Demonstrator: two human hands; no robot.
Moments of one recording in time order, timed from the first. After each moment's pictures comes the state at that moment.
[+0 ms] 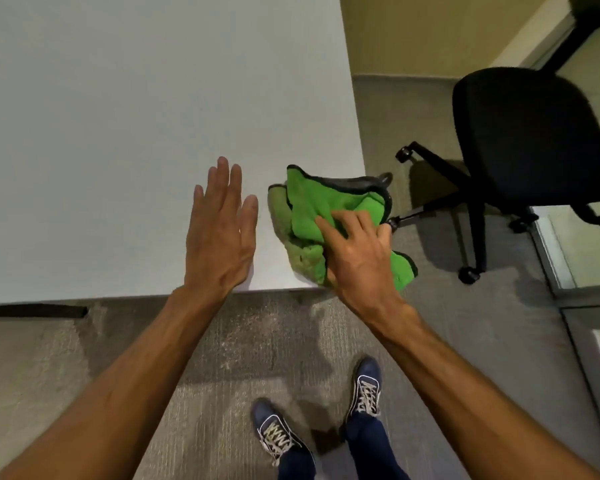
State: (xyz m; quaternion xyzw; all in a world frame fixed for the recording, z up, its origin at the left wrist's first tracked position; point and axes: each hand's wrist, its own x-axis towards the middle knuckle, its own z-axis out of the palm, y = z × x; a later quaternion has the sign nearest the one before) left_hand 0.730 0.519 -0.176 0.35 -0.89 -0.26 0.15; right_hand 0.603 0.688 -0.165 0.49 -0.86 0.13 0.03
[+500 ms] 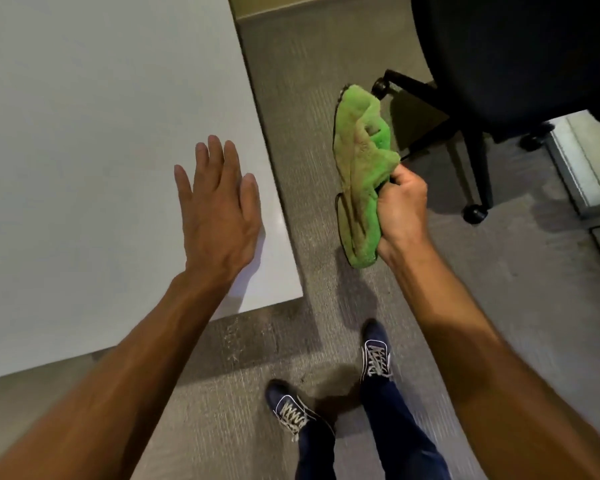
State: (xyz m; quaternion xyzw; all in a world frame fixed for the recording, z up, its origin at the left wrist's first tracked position) left_hand 0.584 0.590 -0.204 0.33 -0.91 -0.23 0.08; right_hand 0.444 0.748 -0.219 -0.07 -0.66 0.71 -0.23
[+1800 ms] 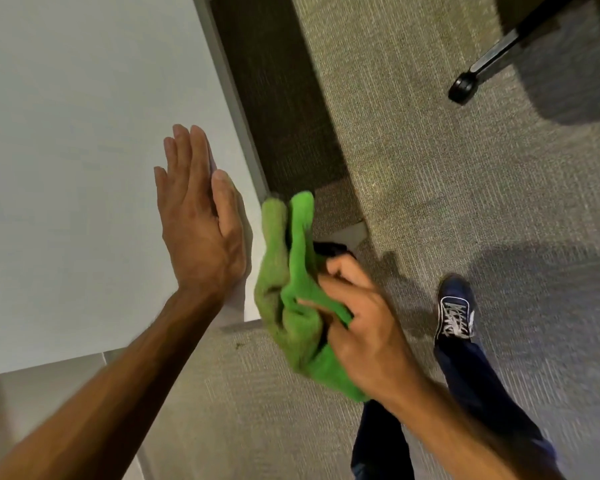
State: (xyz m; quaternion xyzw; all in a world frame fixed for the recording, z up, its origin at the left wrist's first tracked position) left_hand 0.574 0.598 -0.201 0.36 -0.92 -0.13 0.09; right_hand 0.554 0.801 -0.230 0.20 -0.65 0.62 -0.39
